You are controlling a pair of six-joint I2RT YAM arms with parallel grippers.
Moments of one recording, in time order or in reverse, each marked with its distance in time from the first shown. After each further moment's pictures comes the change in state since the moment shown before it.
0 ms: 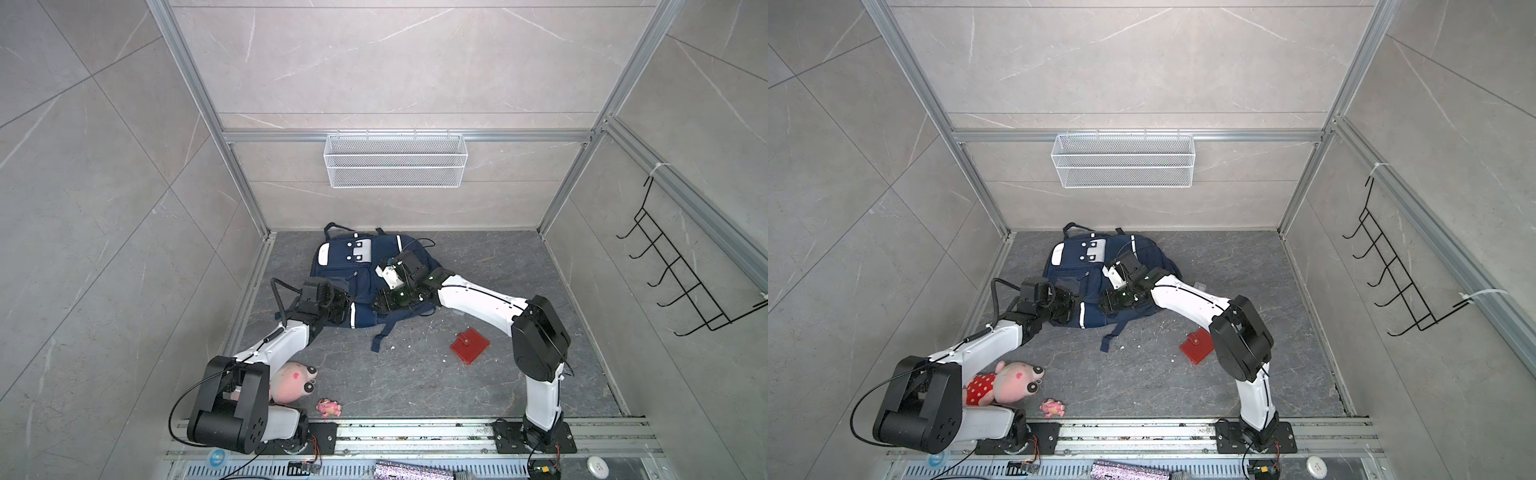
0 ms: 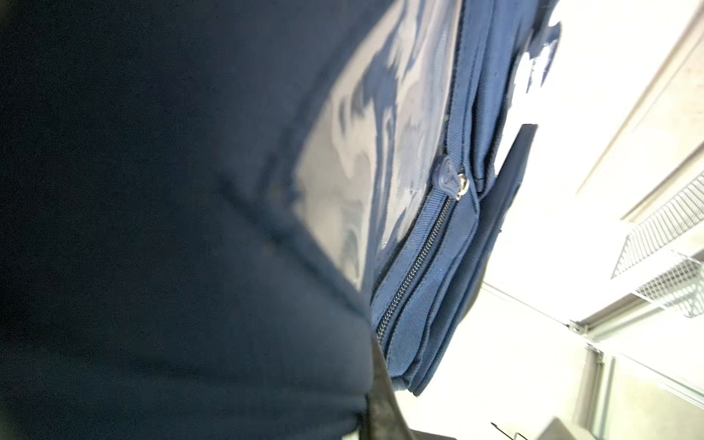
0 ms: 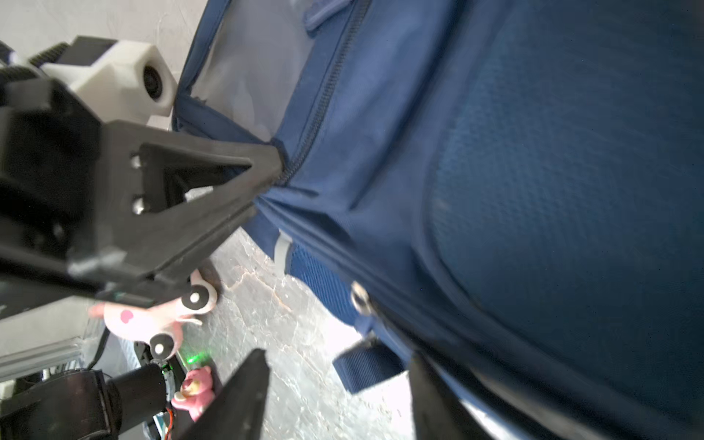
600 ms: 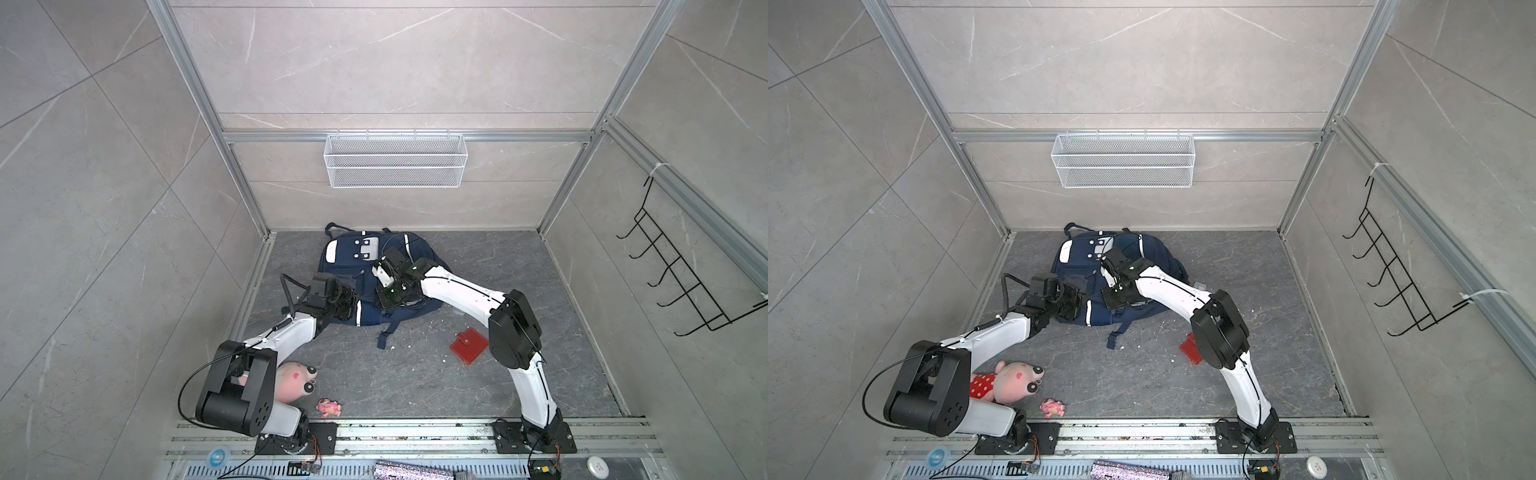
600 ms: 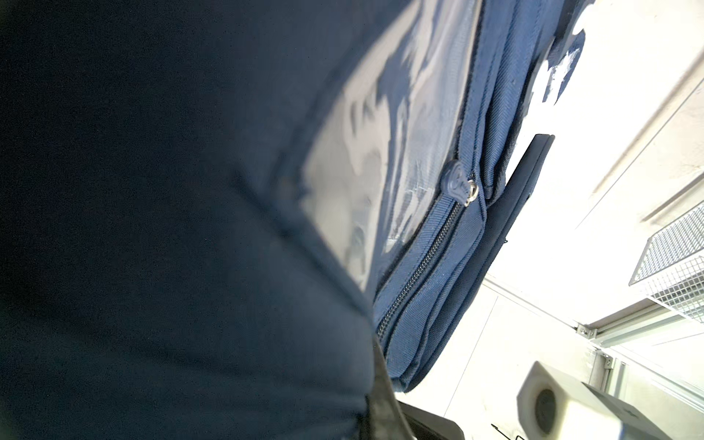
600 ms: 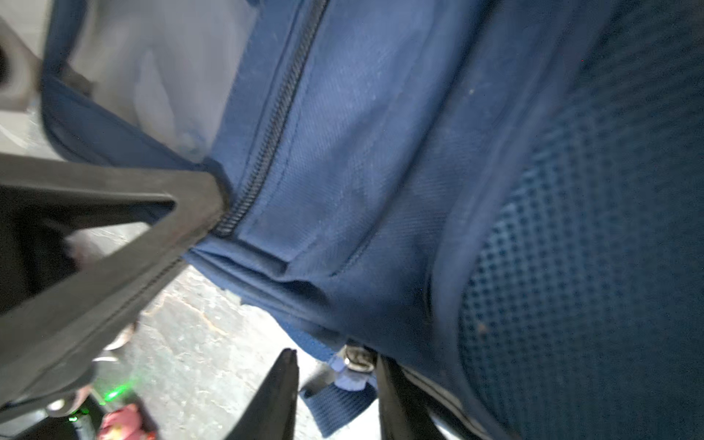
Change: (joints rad) left arm -0.035 0.080 0.050 0.001 -0.006 -0.041; right arm 0.017 0.183 0.273 -0.280 0.189 -0.054
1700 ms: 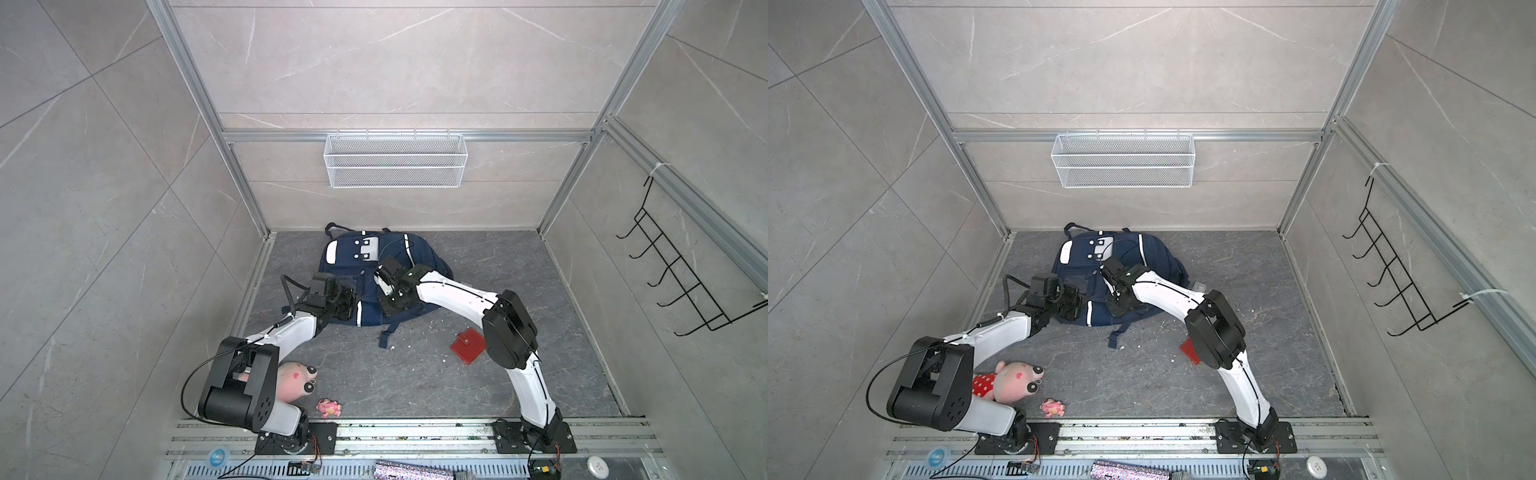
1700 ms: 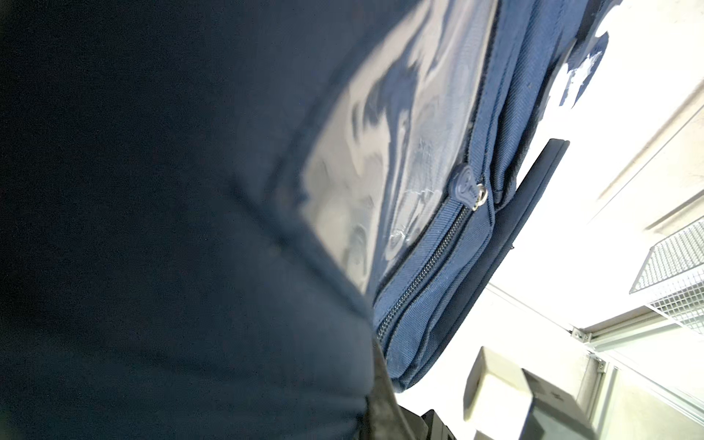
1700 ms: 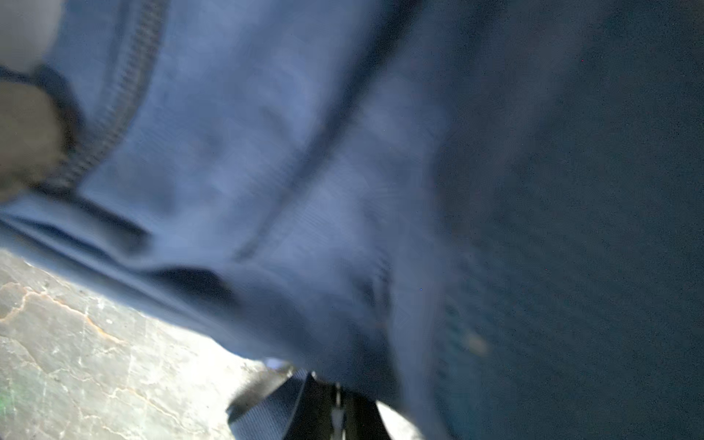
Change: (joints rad) left arm 0.031 0.021 0.003 0.006 0.040 -0.001; right arm 0.005 -0.011 -0.093 0.005 0.135 -0.090
